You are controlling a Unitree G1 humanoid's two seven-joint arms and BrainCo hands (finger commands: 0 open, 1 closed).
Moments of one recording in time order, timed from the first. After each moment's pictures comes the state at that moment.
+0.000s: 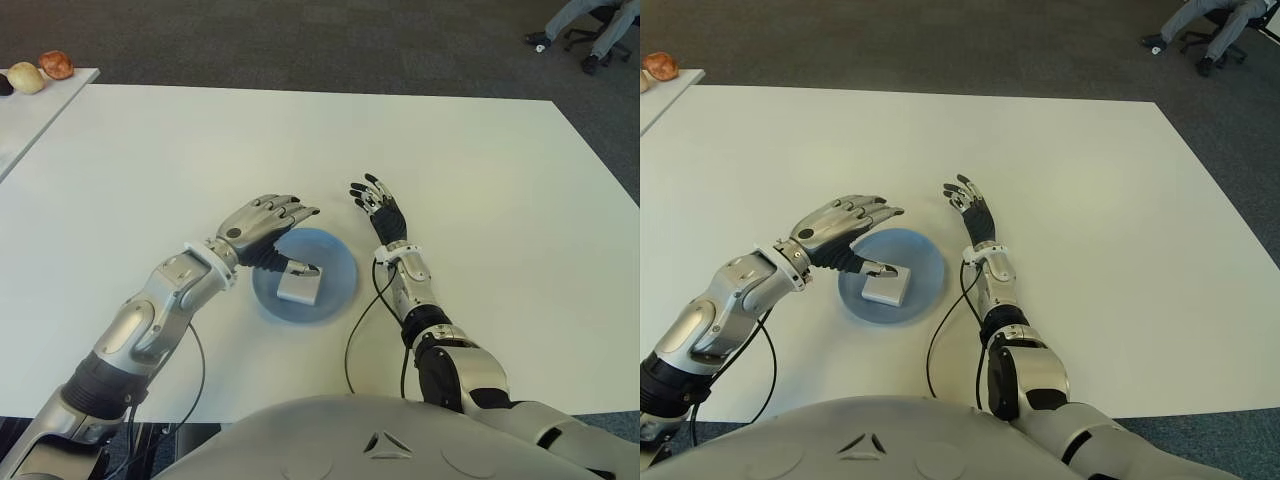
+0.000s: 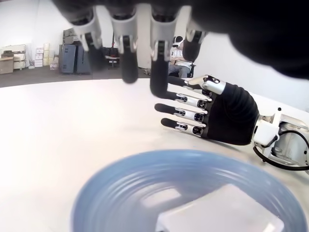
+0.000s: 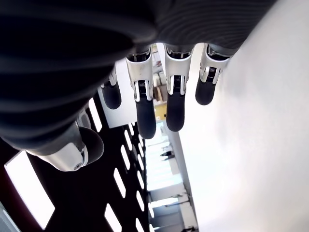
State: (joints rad) left arm 0.02 0.62 -0.30 -0.35 0.83 -0.14 -0.30; right arm -0.42 0.08 -0.18 1.04 0.13 -0.52 0.28
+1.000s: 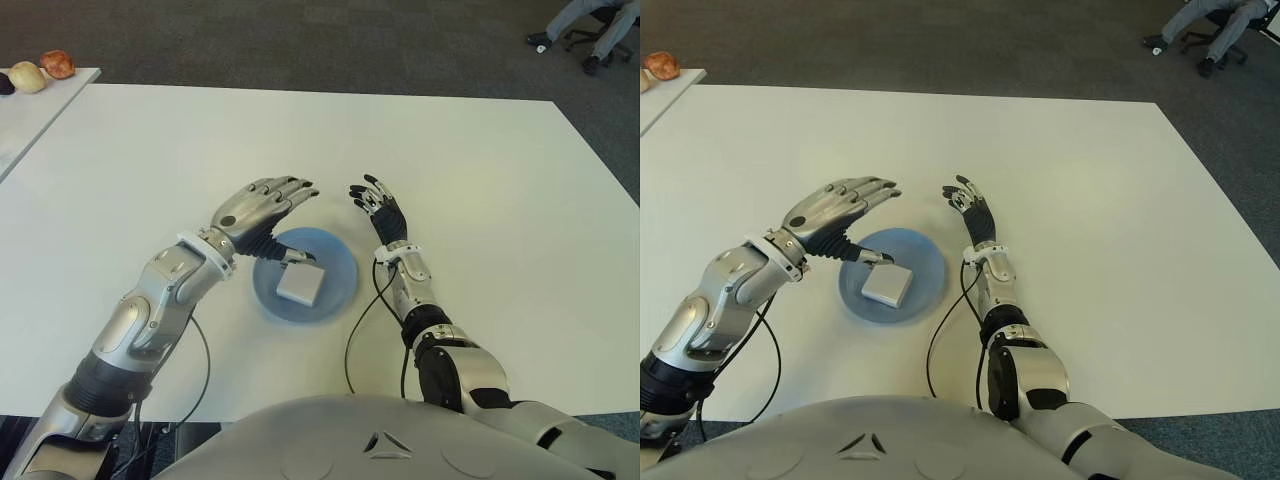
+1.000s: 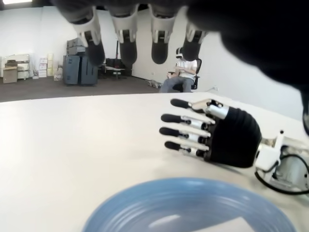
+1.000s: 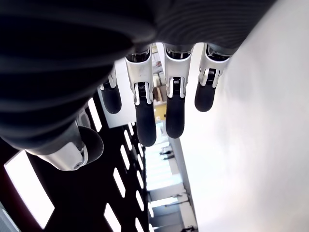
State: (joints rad) left arm -0.01 0.55 -0.20 -0.39 0.78 -0.11 -0.28; right arm -0.42 0.08 -0.18 1.04 0.13 -0.52 0.28
